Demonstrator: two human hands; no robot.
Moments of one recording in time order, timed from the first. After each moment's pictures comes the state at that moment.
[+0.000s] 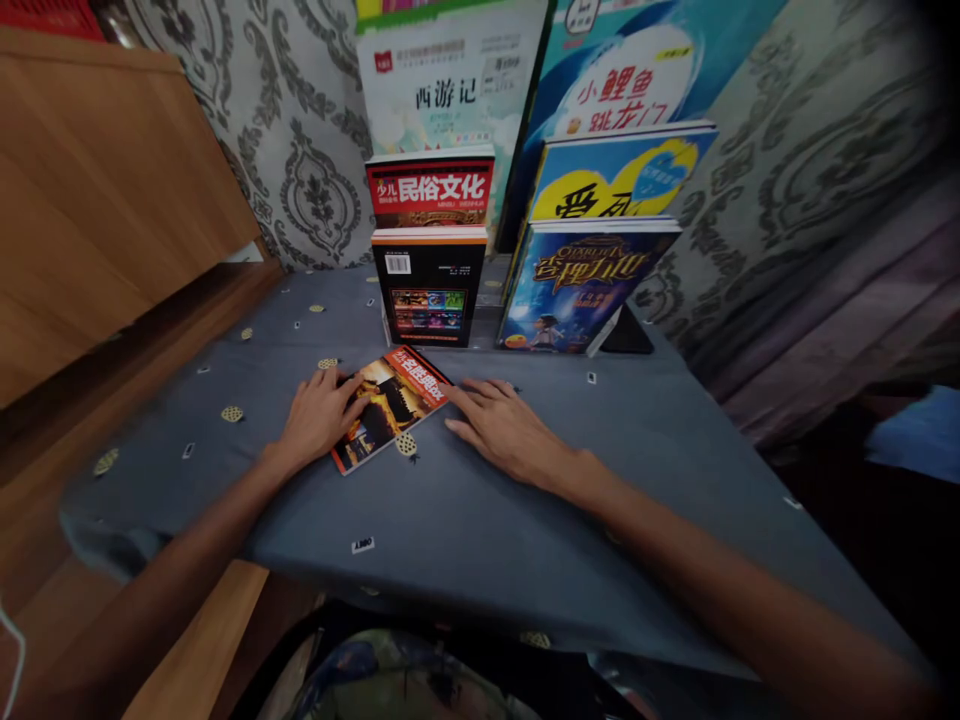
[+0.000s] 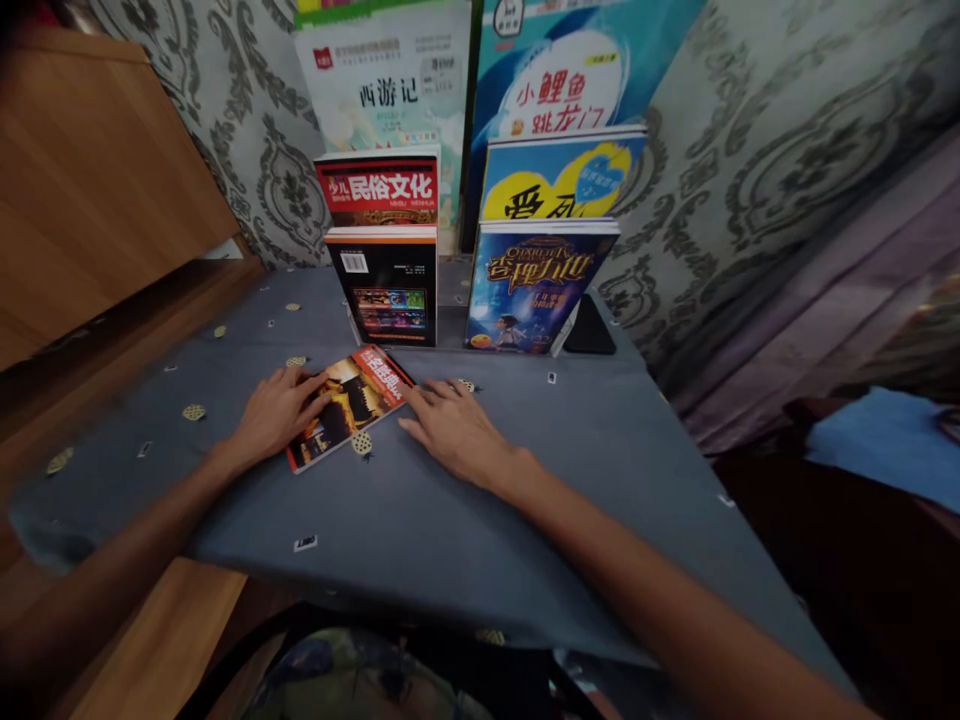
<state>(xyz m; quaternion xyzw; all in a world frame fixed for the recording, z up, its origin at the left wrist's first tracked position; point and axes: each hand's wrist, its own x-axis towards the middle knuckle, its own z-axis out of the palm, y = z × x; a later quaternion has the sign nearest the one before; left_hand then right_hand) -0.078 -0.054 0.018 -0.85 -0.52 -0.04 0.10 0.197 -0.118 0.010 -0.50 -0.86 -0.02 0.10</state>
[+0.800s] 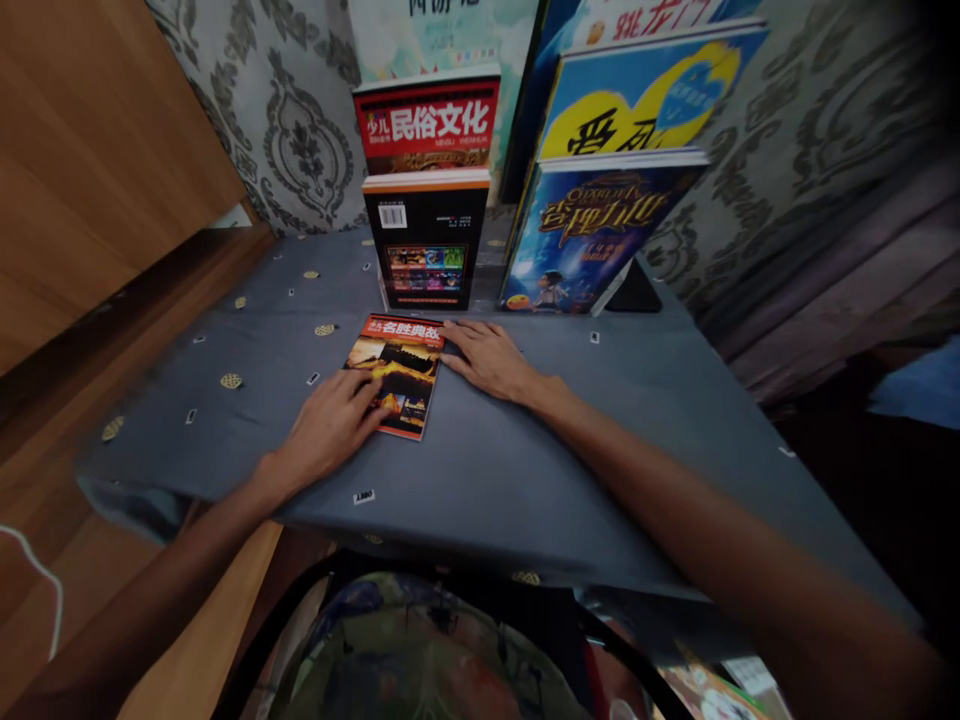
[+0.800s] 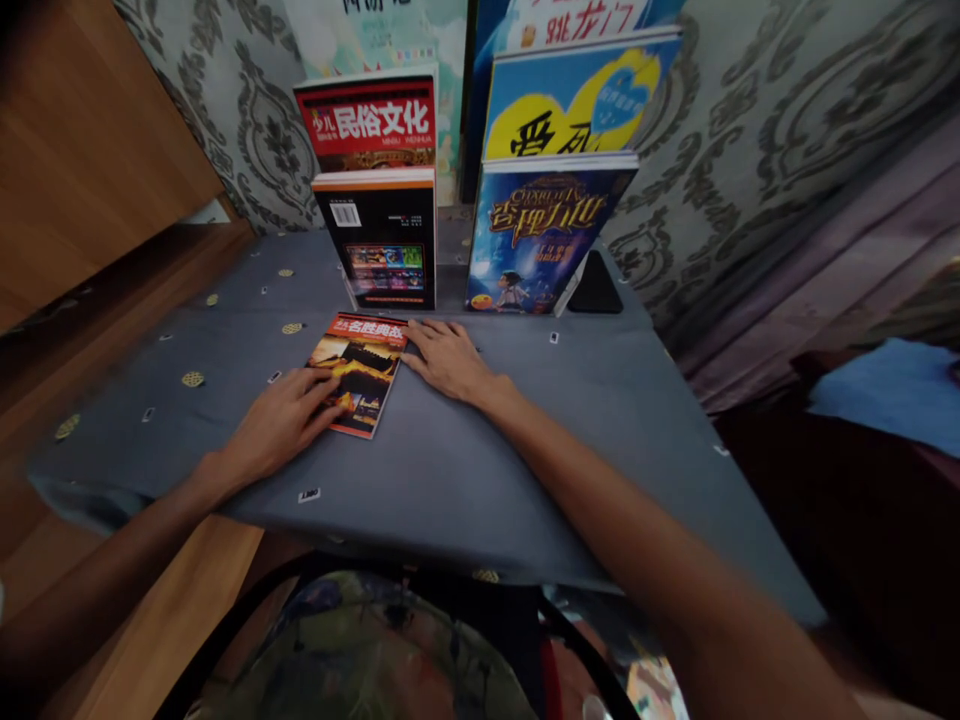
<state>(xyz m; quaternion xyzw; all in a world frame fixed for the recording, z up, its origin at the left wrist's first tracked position) -0.074 -0.113 0.011 -0.91 -0.39 -0.11 0.05 0.206 -0.064 -0.020 -0.52 -0.84 0.01 0.16</state>
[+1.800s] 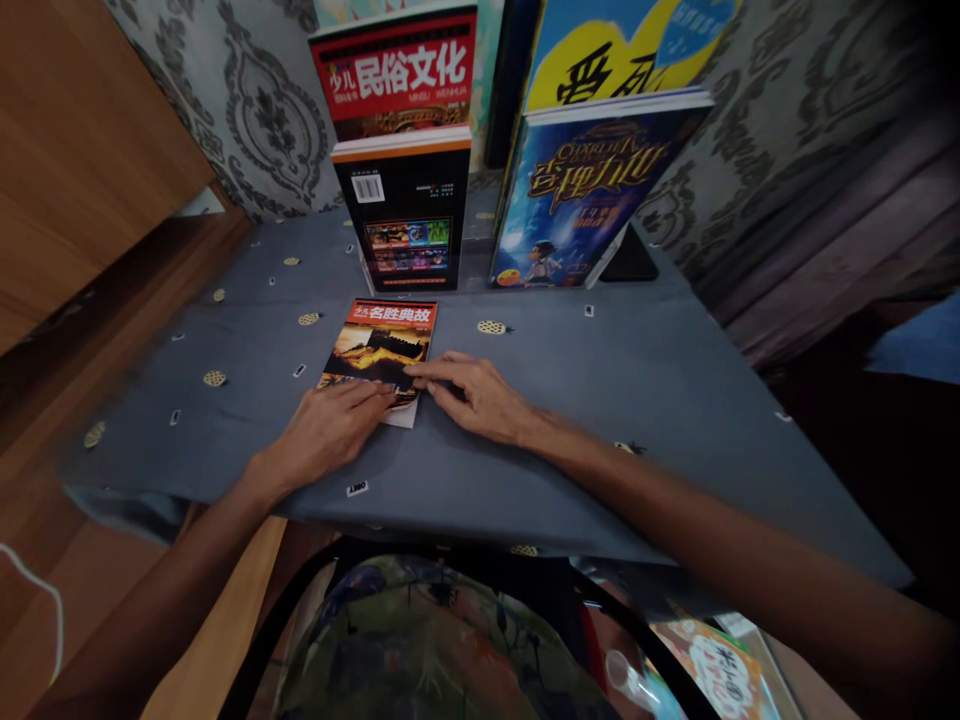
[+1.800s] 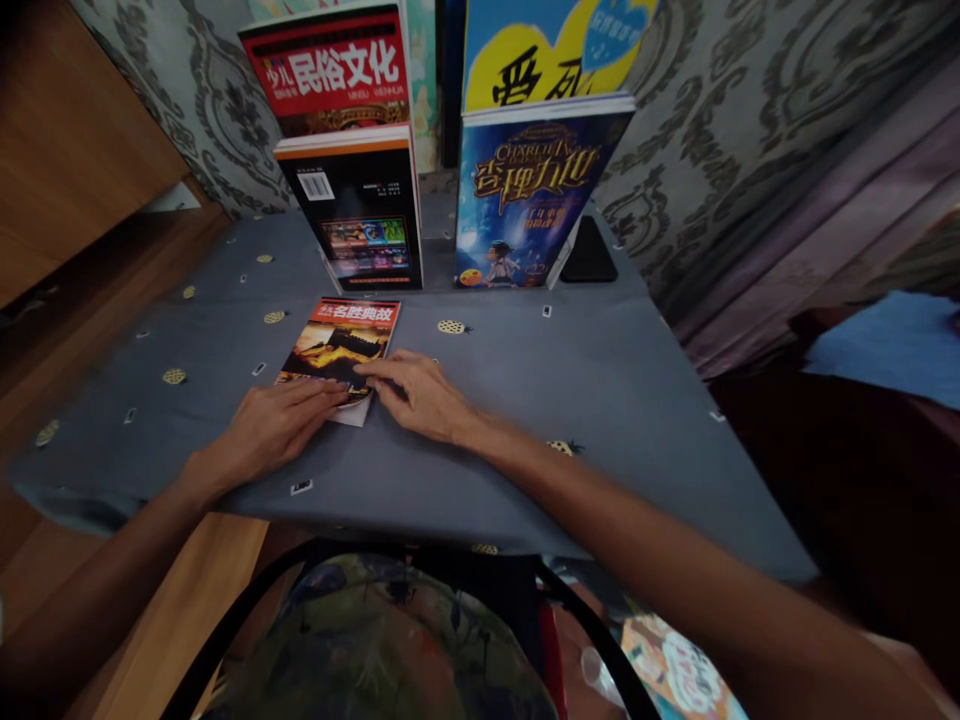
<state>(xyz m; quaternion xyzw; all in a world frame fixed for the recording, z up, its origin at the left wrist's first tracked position) -0.068 -0.119 0.019 -0.96 -0.24 -0.13 0.05 0.176 -0.137 -0.009 -0.42 -0.81 0.20 0.36</state>
